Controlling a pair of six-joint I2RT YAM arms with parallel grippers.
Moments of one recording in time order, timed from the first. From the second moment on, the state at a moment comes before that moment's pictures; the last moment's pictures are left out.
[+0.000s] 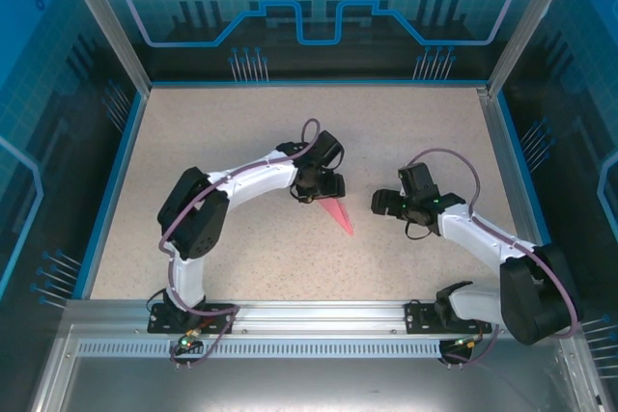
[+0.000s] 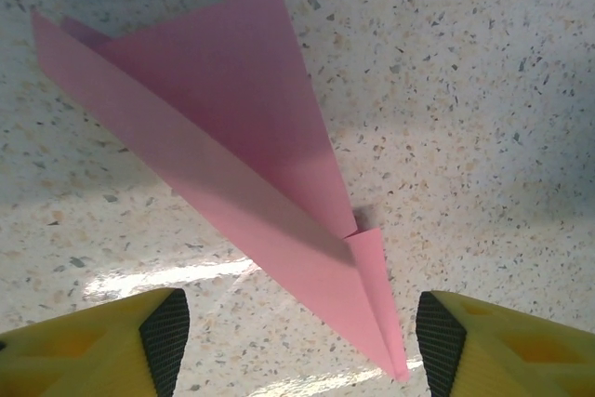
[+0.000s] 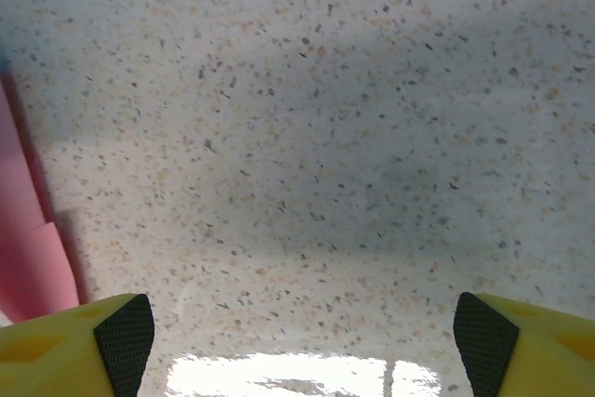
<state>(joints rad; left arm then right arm) -0.71 1.96 1.48 -0.74 0.07 -0.83 0.34 1.24 0.61 -0.37 0.01 0.50</state>
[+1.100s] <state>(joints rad) -0.71 1.95 1.42 -0.74 0.06 -0.93 0.32 1.25 0.58 -0.37 0.02 0.54</state>
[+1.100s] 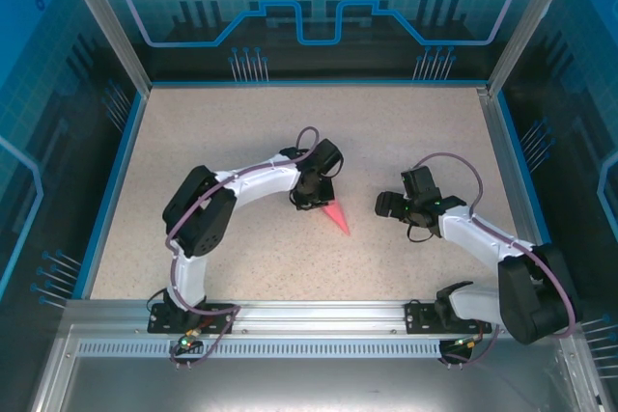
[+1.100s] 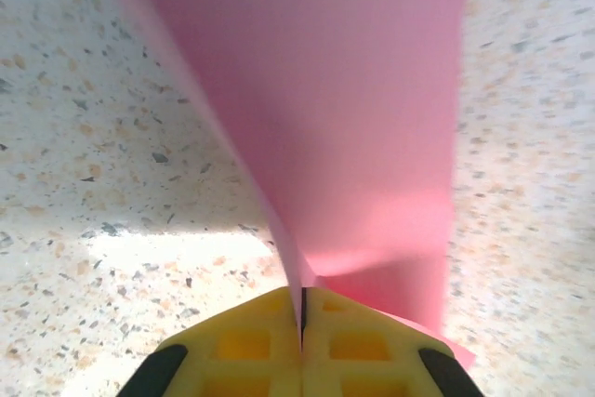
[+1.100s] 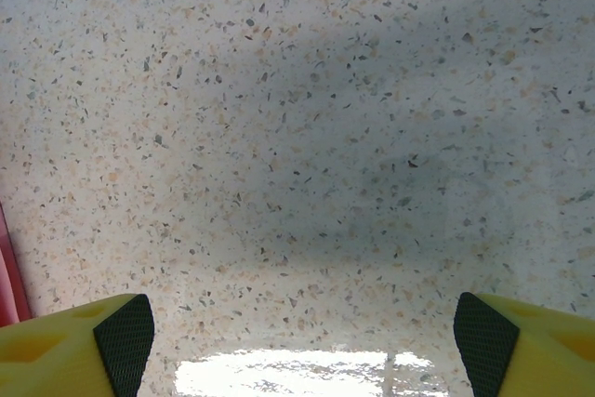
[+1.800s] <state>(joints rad) -0.61 1.92 1.29 -0.17 0.59 -0.75 0.31 1.04 0.58 -0.37 -0.10 0.61</state>
